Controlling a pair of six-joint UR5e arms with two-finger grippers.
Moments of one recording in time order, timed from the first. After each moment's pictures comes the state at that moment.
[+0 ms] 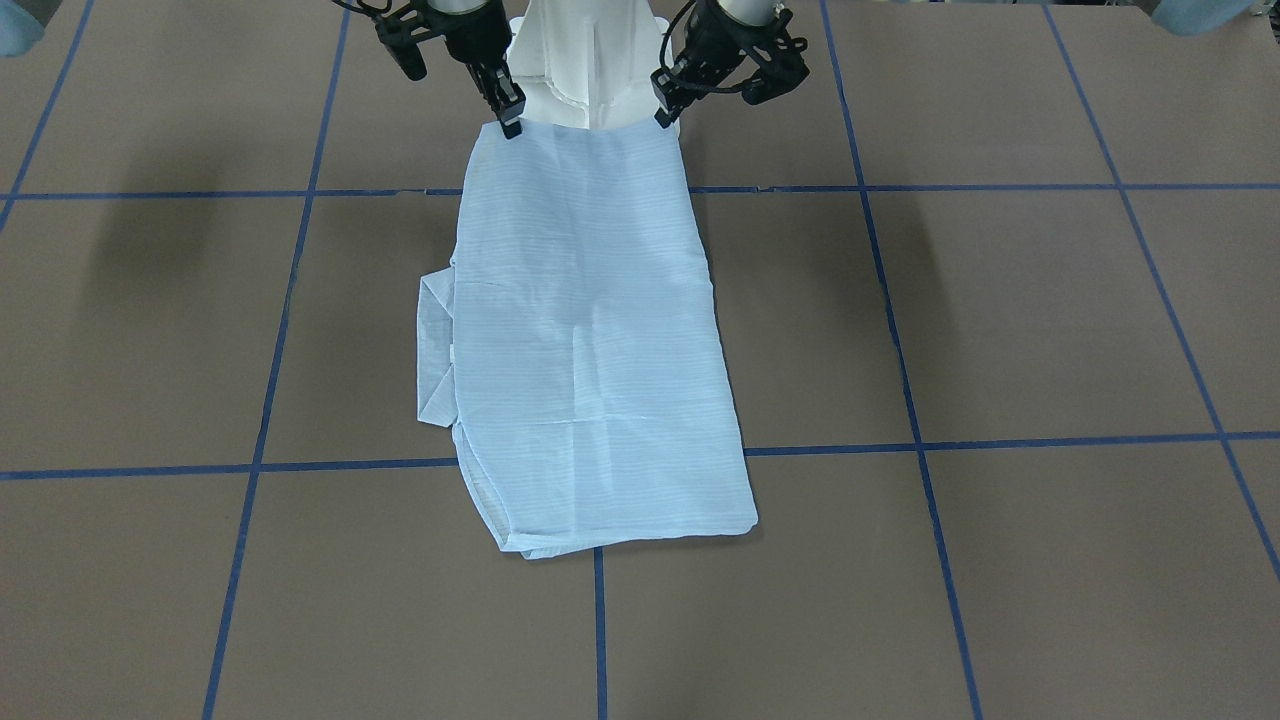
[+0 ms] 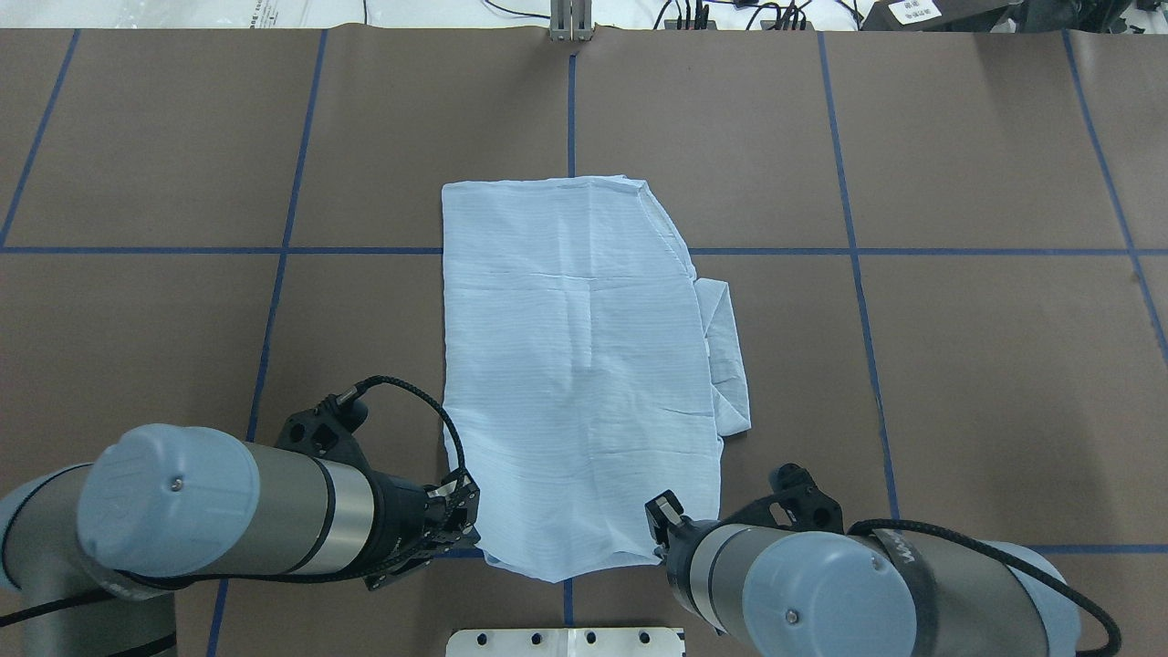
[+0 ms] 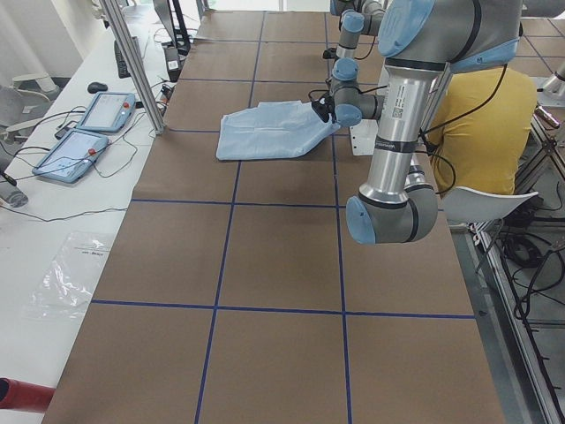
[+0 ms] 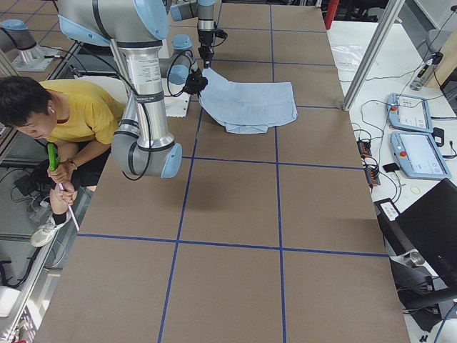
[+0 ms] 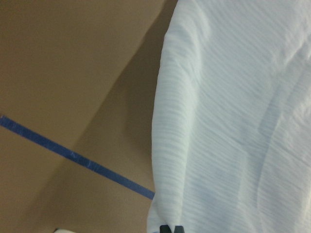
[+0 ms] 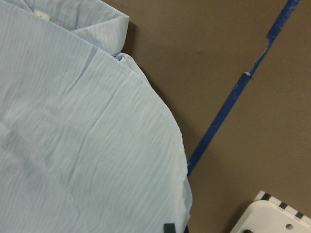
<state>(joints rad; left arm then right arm) -0.25 -1.89 -2.20 -1.81 -1.81 -2.16 0.09 -1.22 2.23 -1.65 1.51 2.57</state>
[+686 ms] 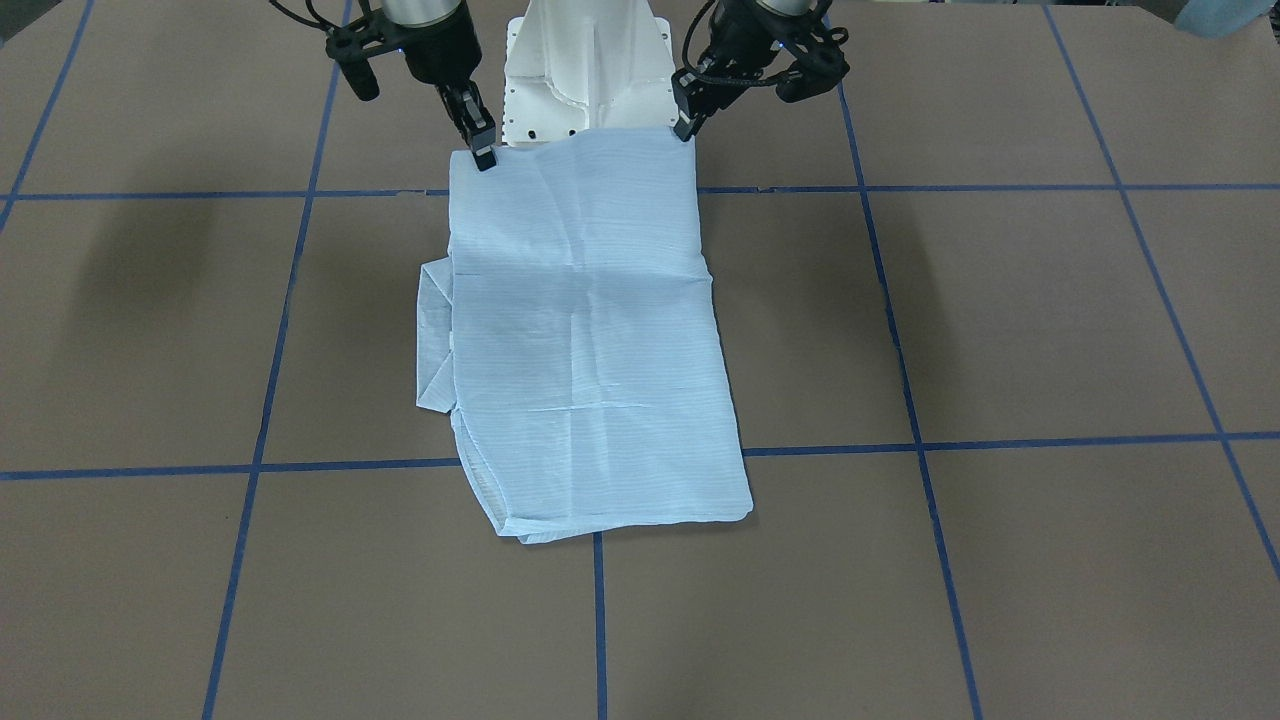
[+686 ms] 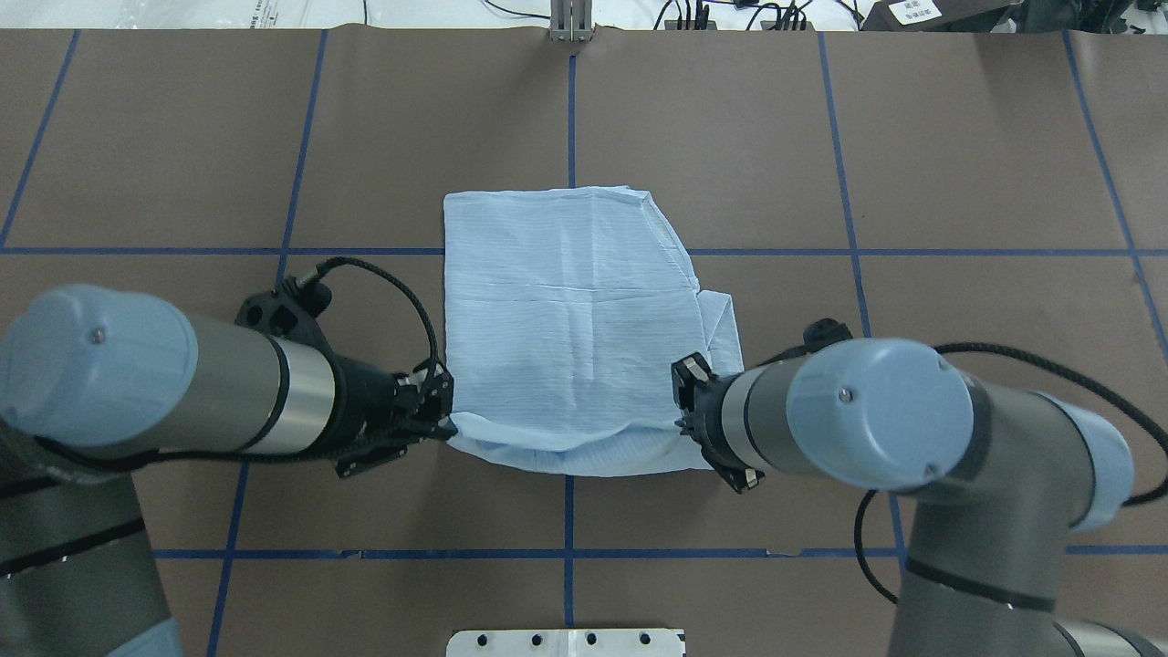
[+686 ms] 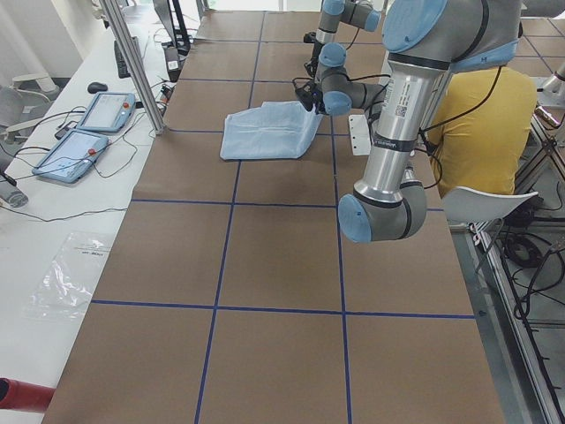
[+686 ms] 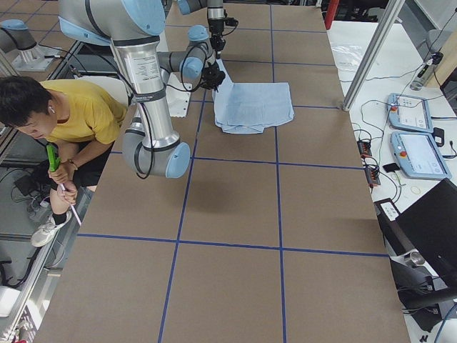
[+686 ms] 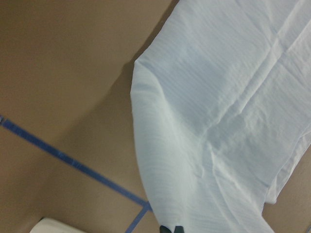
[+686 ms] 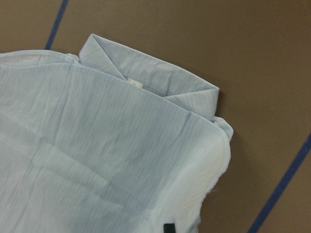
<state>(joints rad) -0.48 -1.97 -2.18 -1.72 -1.88 -1.99 0.38 -1.13 2.17 -1.68 1.68 2.42</state>
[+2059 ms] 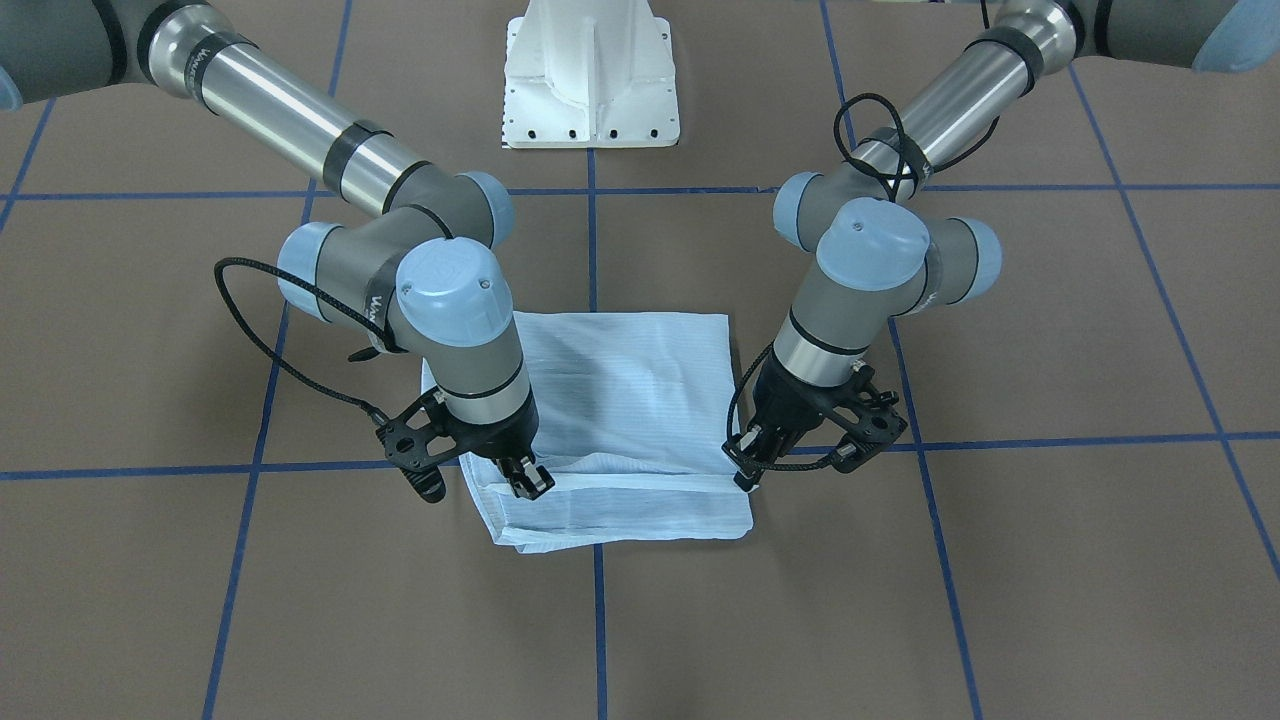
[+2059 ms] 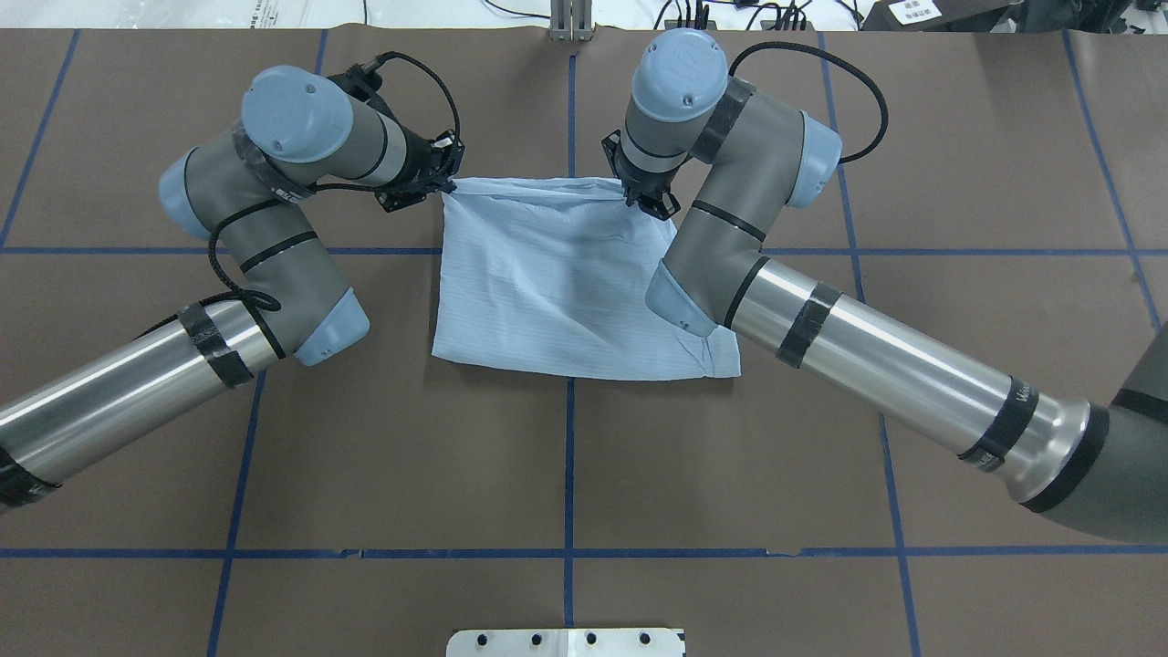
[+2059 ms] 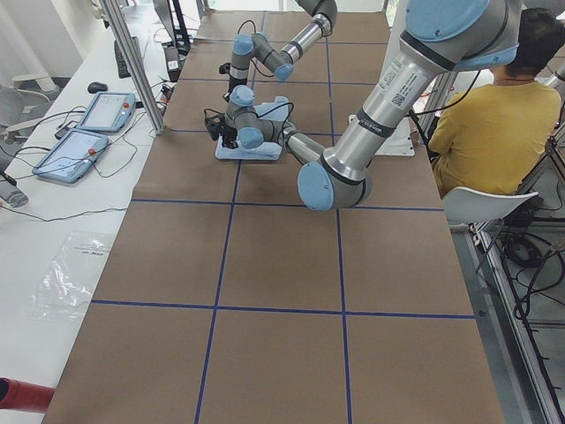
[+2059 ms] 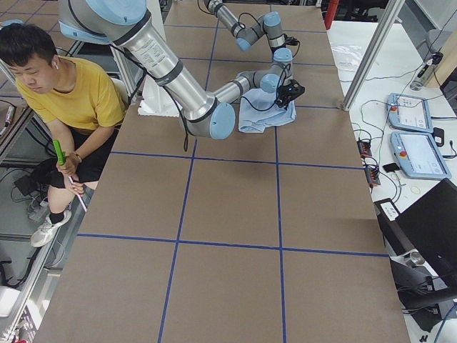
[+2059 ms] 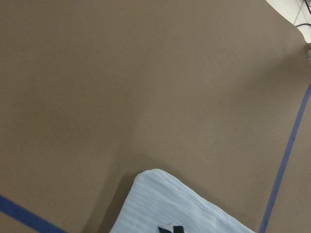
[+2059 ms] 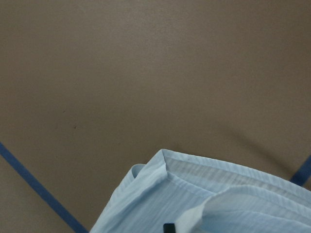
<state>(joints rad) -0.76 -2.29 -1.25 -2.23 -1.83 -1.73 0.72 -0.65 1.09 -1.21 1.88 1.98</state>
